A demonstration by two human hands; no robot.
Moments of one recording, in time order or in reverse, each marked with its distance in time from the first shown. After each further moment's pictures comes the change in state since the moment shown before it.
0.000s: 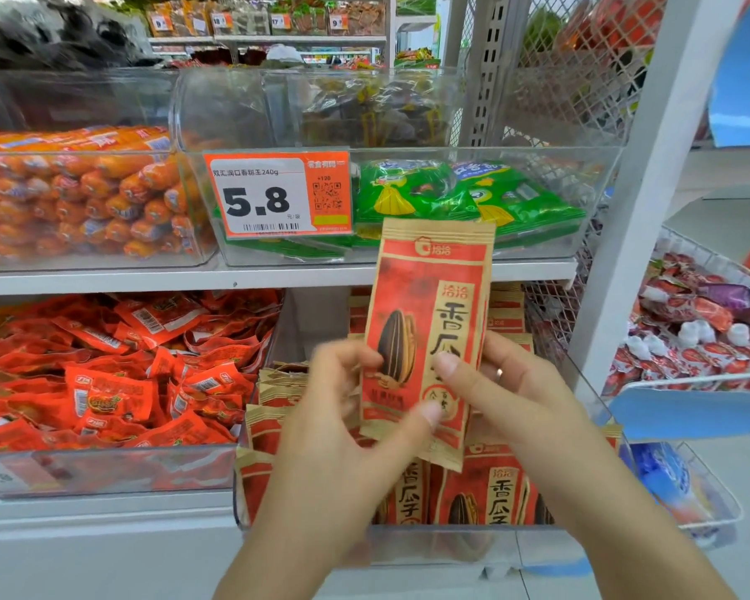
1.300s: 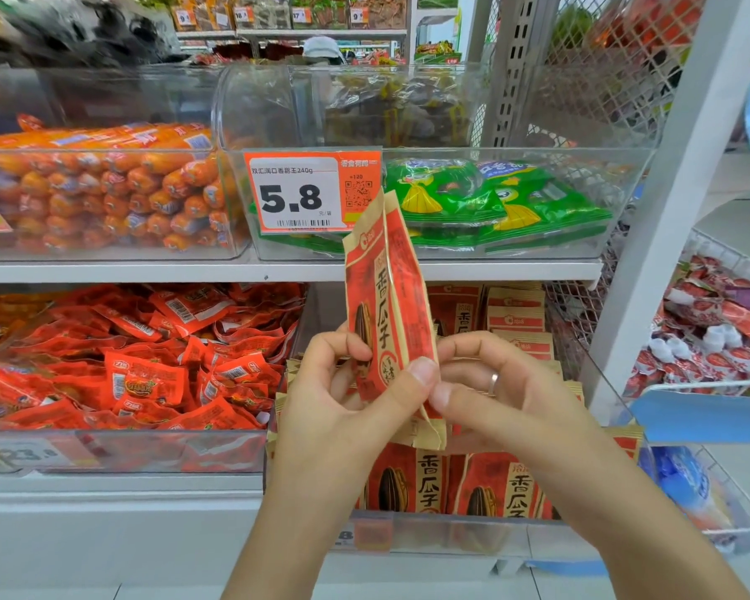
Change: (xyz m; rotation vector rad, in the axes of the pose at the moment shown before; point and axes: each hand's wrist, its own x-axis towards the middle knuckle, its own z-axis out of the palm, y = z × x) left_hand 0.002 0.008 -0.014 -0.463 0.054 -0.107; right_hand -0.006 -0.010 0.014 -0.016 -0.145 0.065
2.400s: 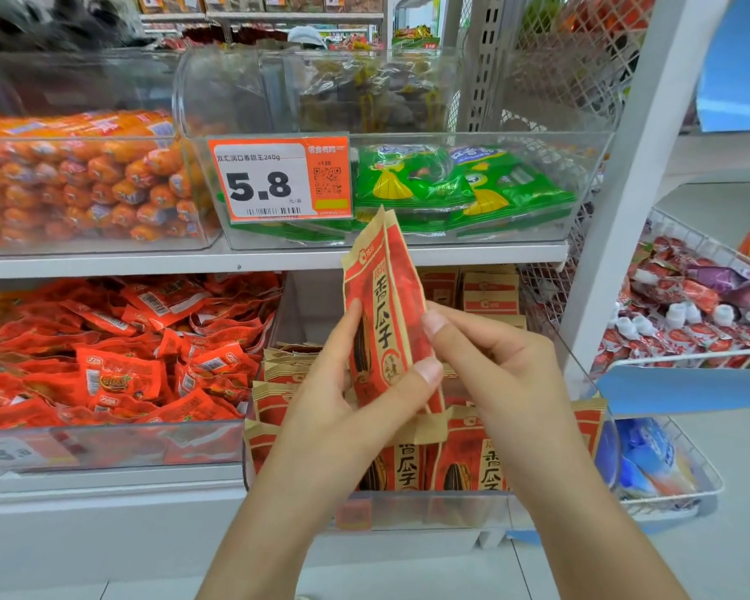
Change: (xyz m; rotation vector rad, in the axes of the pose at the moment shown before) left_hand -0.007 0.002 0.010 0.093 -0.187 -0.078; right_hand -0.003 0.003 0.008 0.019 0.278 -0.253
